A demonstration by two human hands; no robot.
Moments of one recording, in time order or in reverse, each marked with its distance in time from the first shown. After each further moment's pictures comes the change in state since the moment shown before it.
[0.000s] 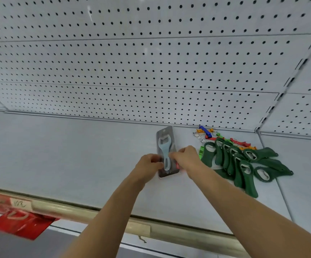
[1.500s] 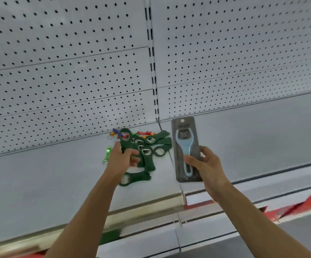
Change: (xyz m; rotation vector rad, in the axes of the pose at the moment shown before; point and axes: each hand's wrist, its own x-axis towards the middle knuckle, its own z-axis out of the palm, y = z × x) left_hand -0.069 0.097 0.178 -0.156 -0.013 0.262; right_hand -0.147 0.172 -0.262 0.620 0.289 -0.289
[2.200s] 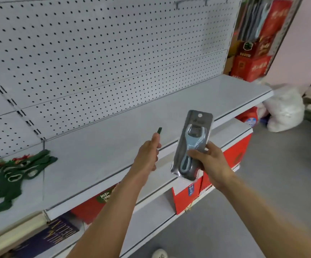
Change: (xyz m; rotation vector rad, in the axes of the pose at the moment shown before) left_hand -0.207 0.088 0.415 0.088 -0.518 0.031; right_hand -0.094 -0.037 -0.397 0.071 0.319 -0.083
